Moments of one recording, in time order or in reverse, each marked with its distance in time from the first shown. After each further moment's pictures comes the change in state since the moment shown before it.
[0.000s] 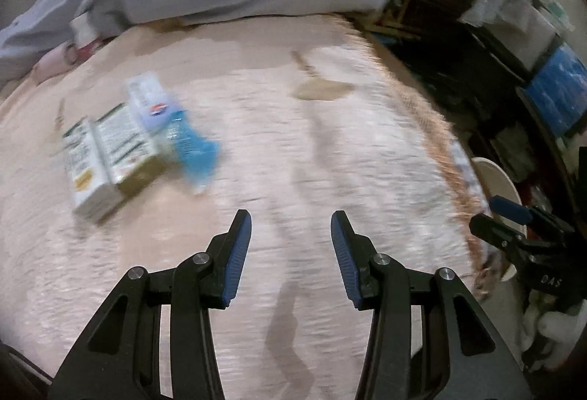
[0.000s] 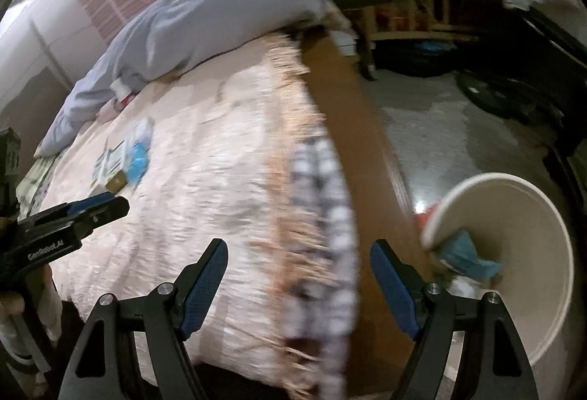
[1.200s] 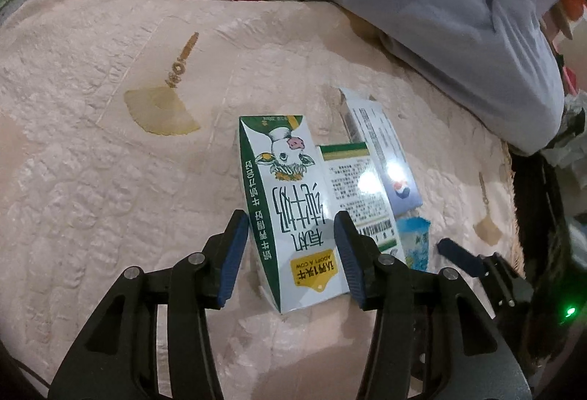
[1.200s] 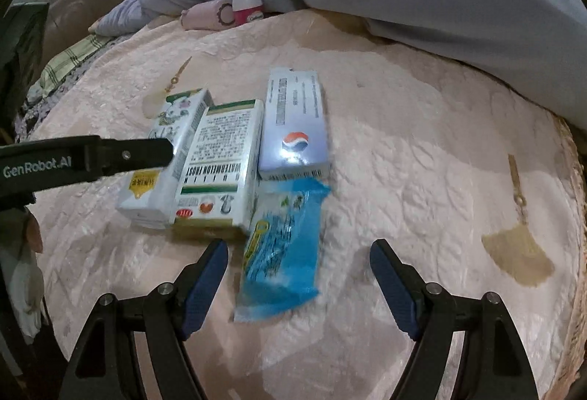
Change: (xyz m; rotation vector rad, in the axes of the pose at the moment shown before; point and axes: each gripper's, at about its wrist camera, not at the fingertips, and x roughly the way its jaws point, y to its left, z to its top) left arm 0.043 0.220 0.046 -0.499 0.015 0.030; right arm 0.184 0.234 0.083 -0.483 0.132 0.112
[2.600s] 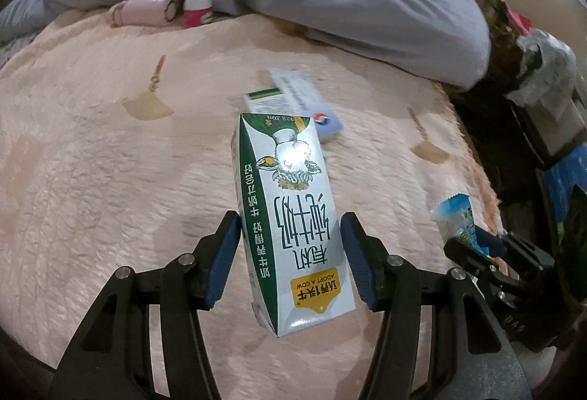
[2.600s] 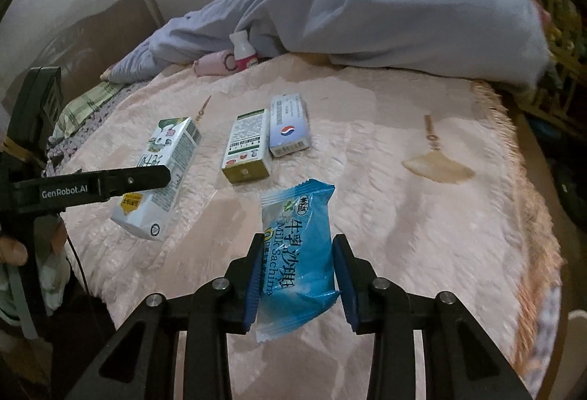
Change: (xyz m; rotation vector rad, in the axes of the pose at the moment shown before) left arm -0.077 -0.046 -0.083 0.244 -0.055 -0.035; right arm -0.110 -0.018 -0.081 0.119 -0.161 0.047
